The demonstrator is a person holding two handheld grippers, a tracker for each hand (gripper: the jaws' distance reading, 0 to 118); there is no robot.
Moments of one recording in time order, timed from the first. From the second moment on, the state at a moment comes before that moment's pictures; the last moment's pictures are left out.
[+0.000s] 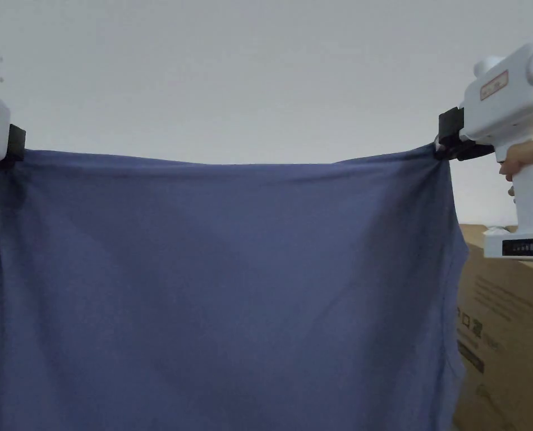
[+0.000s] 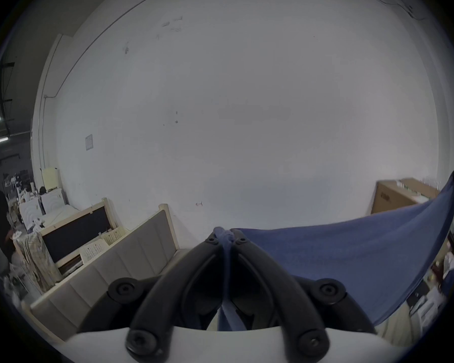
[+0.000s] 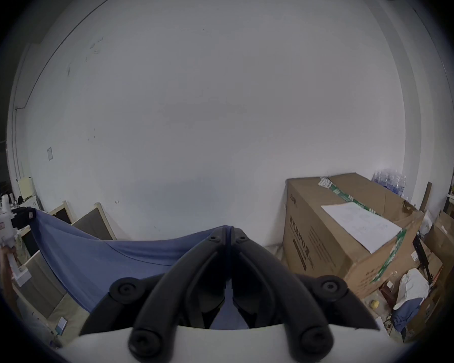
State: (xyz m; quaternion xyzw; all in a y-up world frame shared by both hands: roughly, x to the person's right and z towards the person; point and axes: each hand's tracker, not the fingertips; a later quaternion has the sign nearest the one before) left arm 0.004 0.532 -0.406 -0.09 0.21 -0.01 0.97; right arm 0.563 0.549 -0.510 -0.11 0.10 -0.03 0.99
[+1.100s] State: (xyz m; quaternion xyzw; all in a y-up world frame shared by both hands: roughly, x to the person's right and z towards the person) left arm -0.005 0.179 -0.507 -0.31 0.18 0.02 0.93; right arm 0.553 0.245 -0.604 -0.33 0.09 -0.05 0.94
